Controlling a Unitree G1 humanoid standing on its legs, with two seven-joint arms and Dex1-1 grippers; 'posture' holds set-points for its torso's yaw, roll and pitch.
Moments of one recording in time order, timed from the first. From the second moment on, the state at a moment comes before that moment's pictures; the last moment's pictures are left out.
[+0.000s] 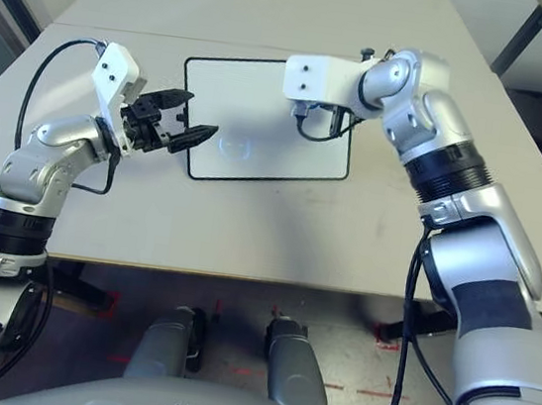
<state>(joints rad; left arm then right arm) -0.54 0.51 0.02 0.01 -0.33 0.46 -0.78 -1.18 -0.52 0.47 0.57 -0.50 0.21 1.02</state>
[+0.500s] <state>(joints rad) -0.53 0.52 0.03 0.00 -0.33 0.46 -0.77 -1.25 -0.46 0.50 0.80 -0.56 0.08 0.96</state>
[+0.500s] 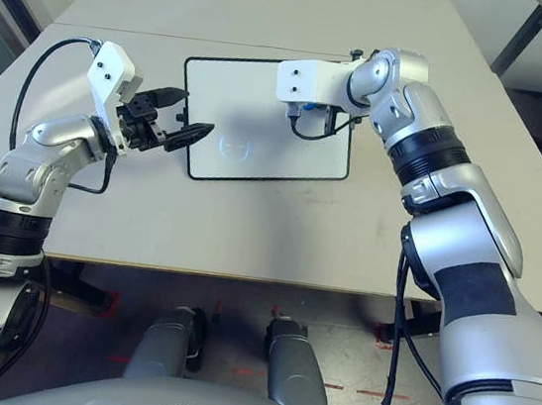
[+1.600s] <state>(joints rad) -0.48 0.52 0.02 -0.06 -0.34 0.47 -0.75 -1.29 -0.34 0.51 0.86 -0.59 0.04 0.95</state>
